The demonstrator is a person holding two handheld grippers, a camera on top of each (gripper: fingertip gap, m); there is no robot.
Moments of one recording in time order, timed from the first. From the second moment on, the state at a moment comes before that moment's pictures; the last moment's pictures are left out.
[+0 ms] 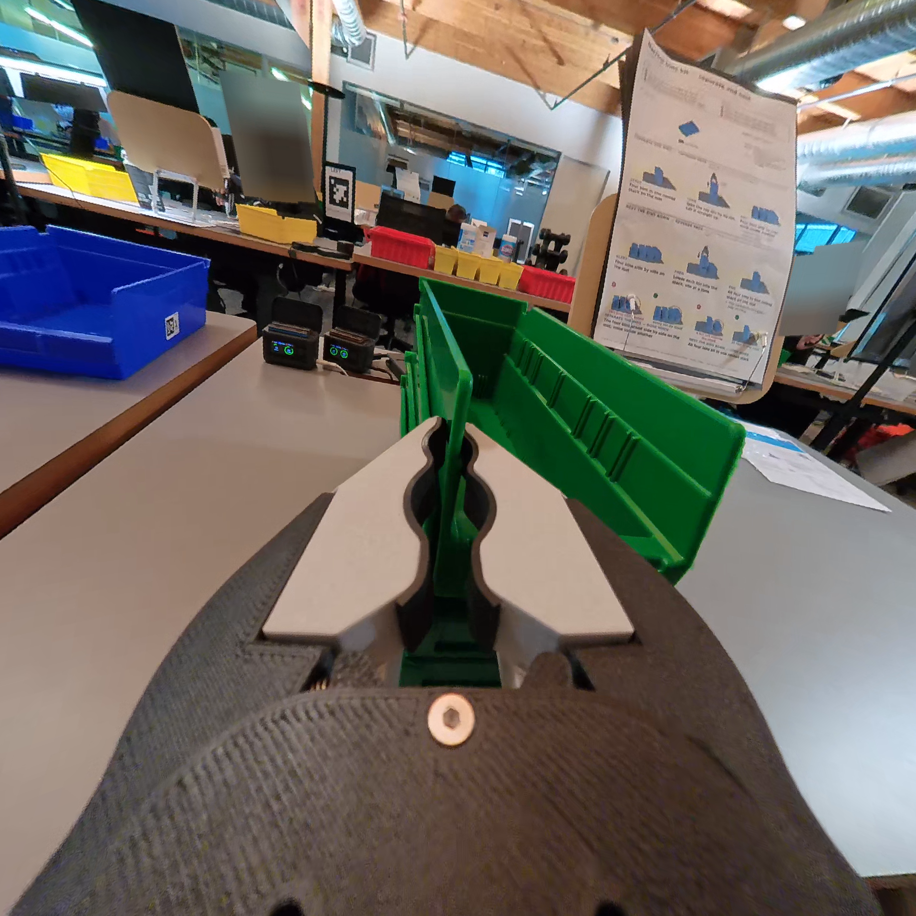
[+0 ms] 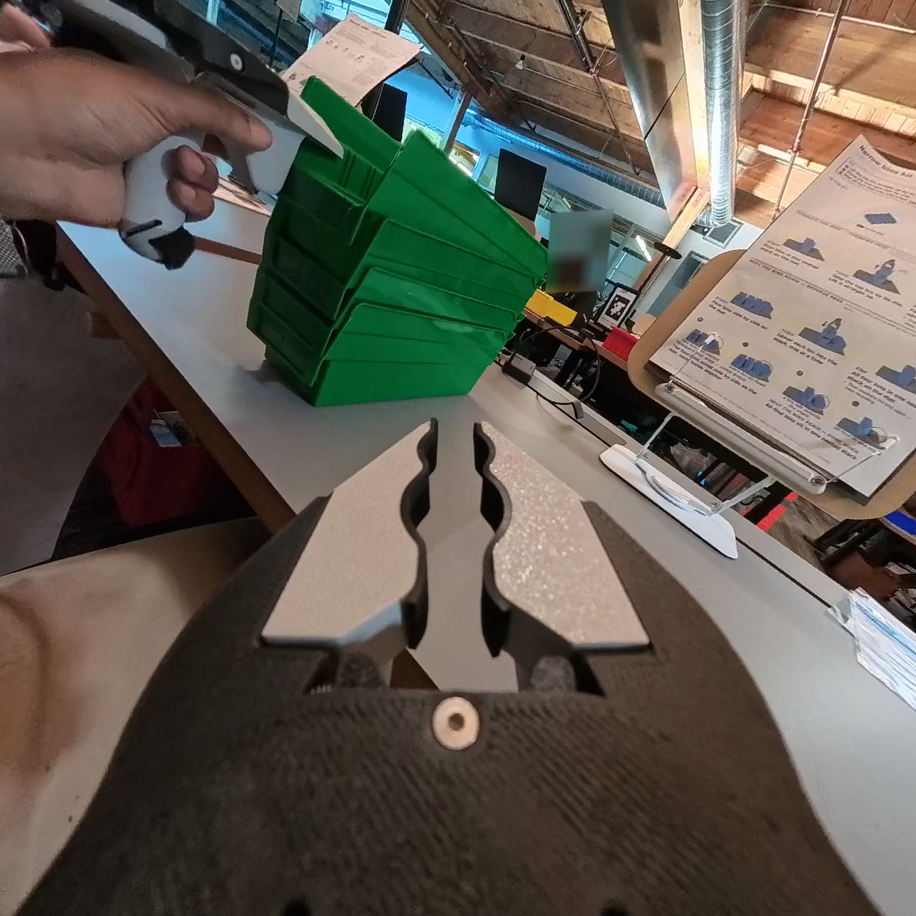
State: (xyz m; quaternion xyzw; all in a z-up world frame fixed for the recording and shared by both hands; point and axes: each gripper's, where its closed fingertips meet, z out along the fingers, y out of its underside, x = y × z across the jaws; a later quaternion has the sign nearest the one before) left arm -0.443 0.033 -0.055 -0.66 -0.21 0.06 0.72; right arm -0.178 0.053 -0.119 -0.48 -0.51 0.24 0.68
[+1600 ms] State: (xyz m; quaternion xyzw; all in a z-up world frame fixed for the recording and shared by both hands) left arm -0.443 0.022 -0.038 -0.63 -0.21 0.05 0.75; right arm -0.178 0.060 -0.126 -0.50 -0.50 0.26 0.65
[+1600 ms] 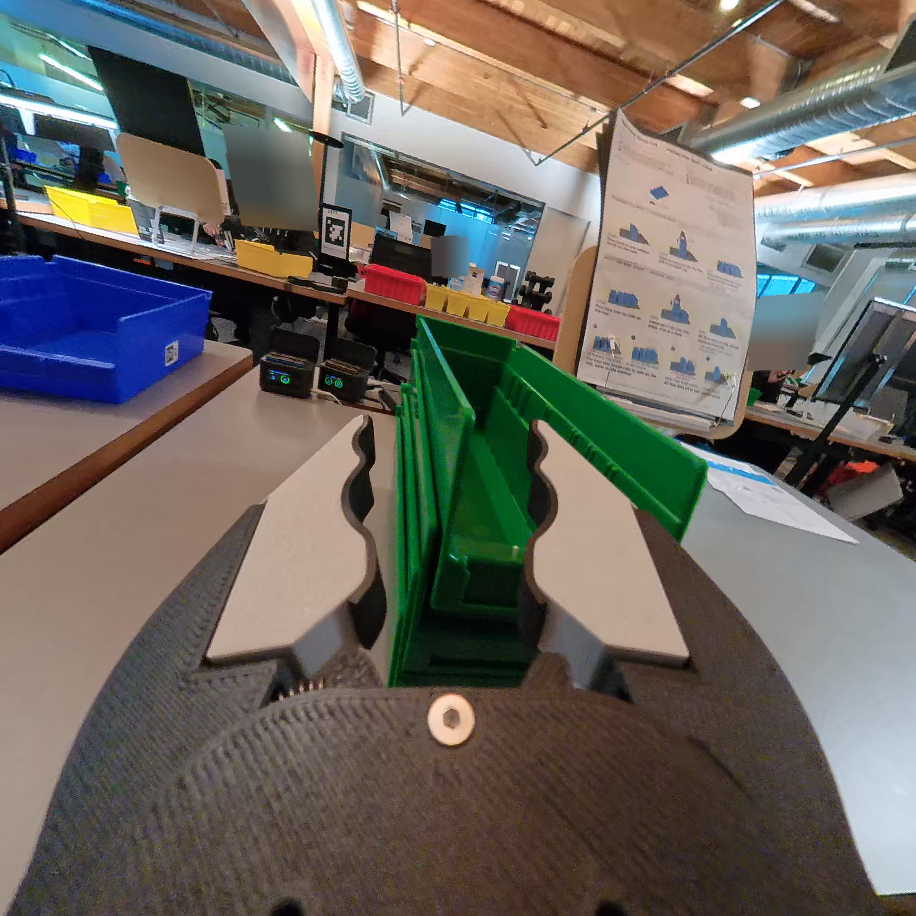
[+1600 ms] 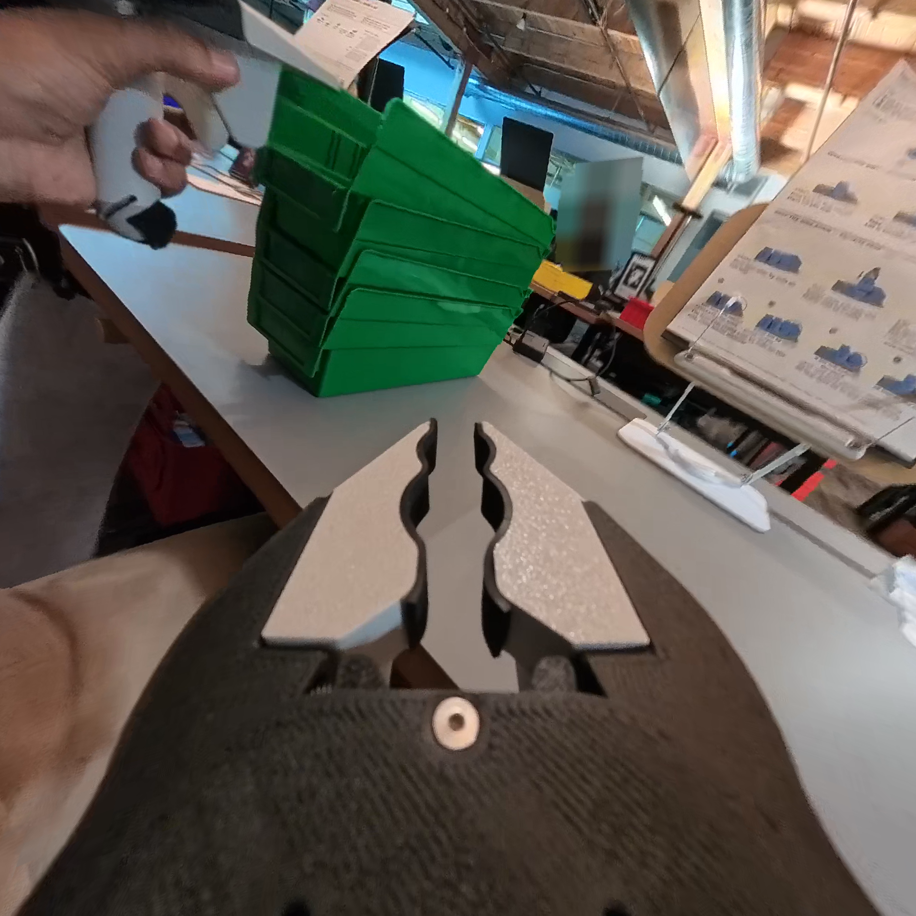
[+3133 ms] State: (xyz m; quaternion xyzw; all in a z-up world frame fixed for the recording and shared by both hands) left arm -0.436 0.003 -0.049 -0.64 -0.21 -0.01 0.74; right arm -0.195 0.082 -0.199 -0.69 -0.47 0.37 0.41
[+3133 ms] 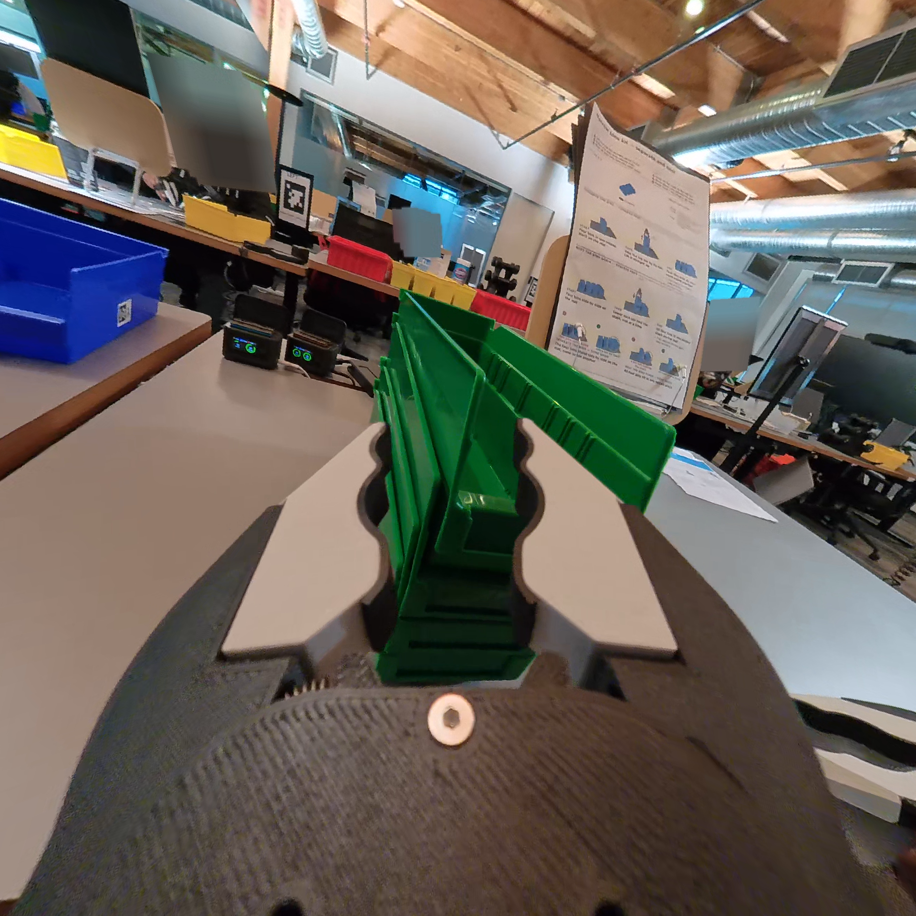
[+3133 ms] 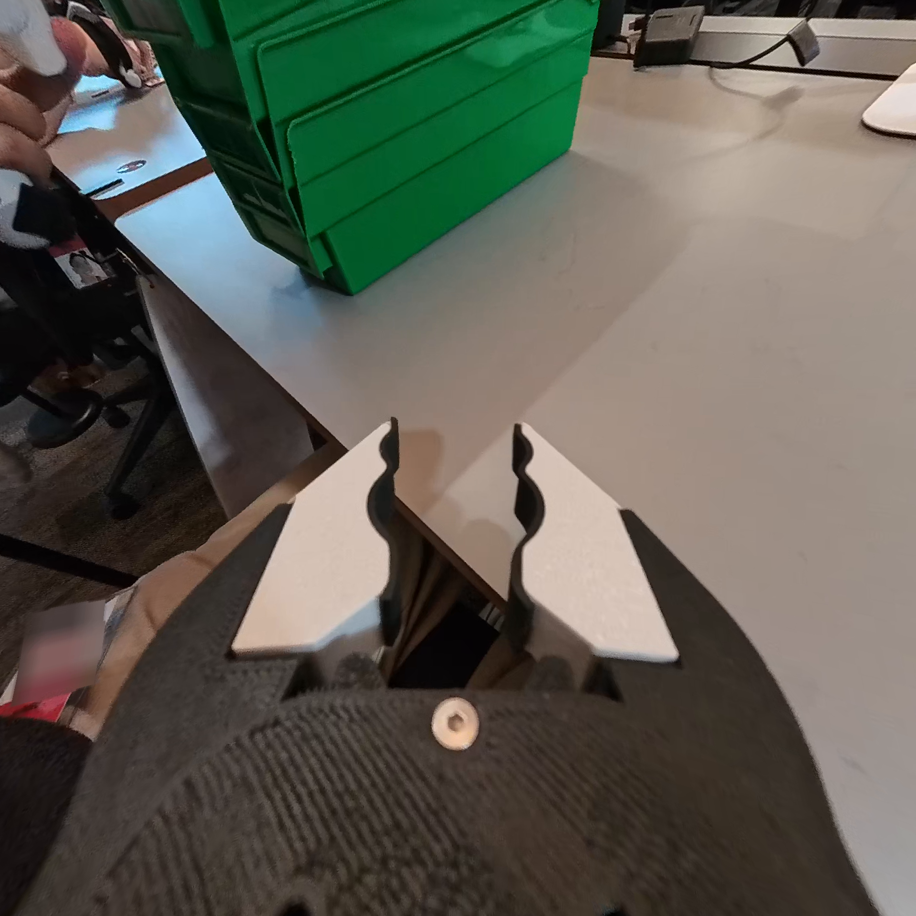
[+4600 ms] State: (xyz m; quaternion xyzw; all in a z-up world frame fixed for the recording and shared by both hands) left arm -0.443 0.034 -0.045 -0.64 -0.17 0.04 0.75; right arm -0.169 0.096 -0.203 -0.72 -0.44 0.34 0.42
